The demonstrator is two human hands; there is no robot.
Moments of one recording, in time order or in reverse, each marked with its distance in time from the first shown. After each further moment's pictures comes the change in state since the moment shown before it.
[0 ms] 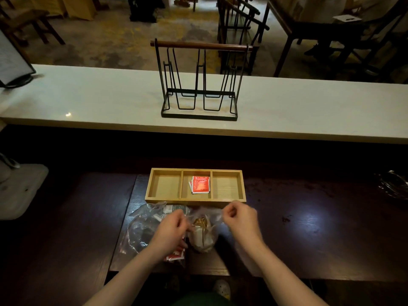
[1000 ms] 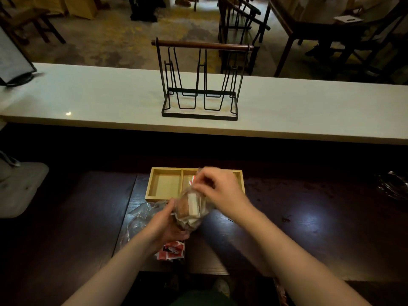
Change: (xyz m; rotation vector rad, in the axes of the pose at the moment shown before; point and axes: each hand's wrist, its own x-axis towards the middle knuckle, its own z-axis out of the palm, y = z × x) left_hand 0.018 -0.018 -0.015 -0.870 -0.203 -0.339; right_hand 0.026 -0.087 -0.029 0.060 -0.084 -0.590
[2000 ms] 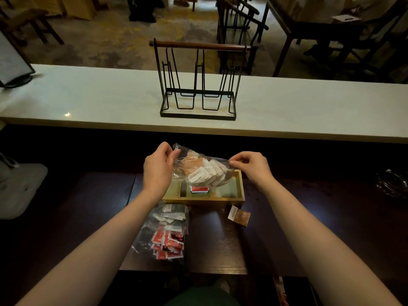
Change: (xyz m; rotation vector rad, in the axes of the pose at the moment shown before) left_hand 0.023 0.107 0.021 0.840 0.682 0.879; right_hand 0.027 0.098 -0.051 0.044 0.183 0.393
